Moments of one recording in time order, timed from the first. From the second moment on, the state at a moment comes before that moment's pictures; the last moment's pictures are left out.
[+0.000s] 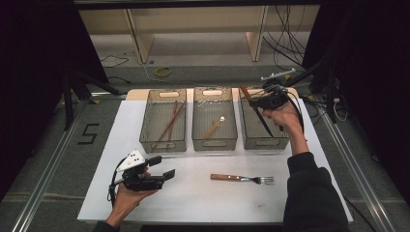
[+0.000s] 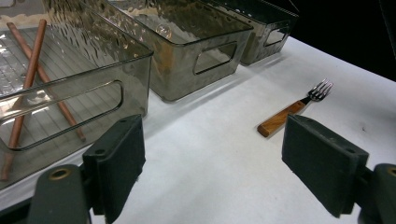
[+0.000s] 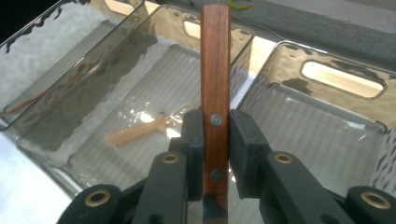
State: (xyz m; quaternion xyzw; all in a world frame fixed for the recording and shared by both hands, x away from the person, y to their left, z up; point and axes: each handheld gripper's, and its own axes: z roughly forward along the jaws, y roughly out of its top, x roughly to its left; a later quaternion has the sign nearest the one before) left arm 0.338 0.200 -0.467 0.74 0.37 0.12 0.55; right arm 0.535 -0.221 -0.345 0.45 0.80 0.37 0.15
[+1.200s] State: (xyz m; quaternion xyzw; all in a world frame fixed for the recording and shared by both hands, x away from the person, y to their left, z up) left arm 0.337 0.200 -0.467 0.74 0.37 0.12 0.55; right arm 0.563 -0.230 -0.370 0.49 0.78 0.35 0.16
